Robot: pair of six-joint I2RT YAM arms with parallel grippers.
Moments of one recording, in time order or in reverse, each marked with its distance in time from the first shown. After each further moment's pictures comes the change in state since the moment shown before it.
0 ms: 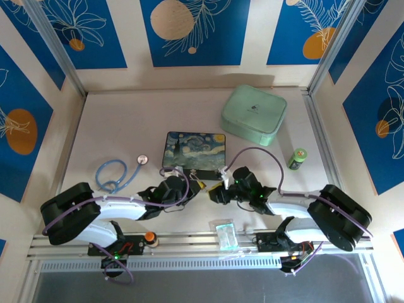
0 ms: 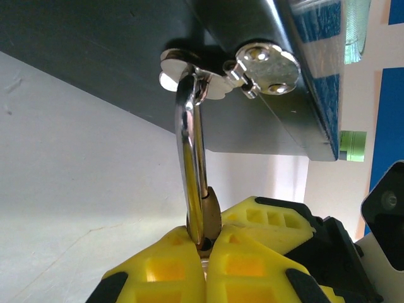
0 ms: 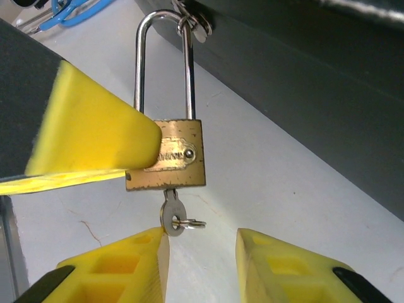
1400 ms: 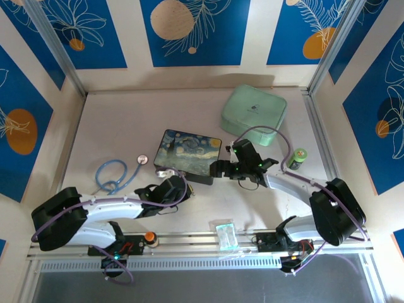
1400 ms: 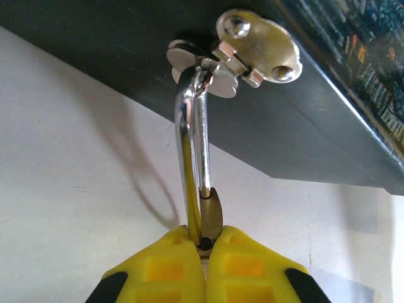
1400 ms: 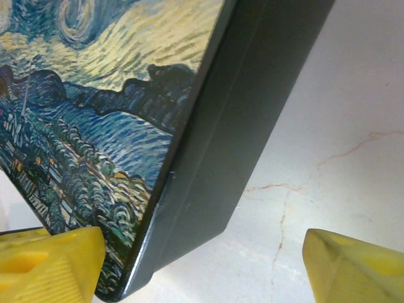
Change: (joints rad) left arm -0.002 -0.088 0.073 -0.430 -0.136 0.197; right arm -0.186 0.075 0.401 -0.586 0.031 0.267
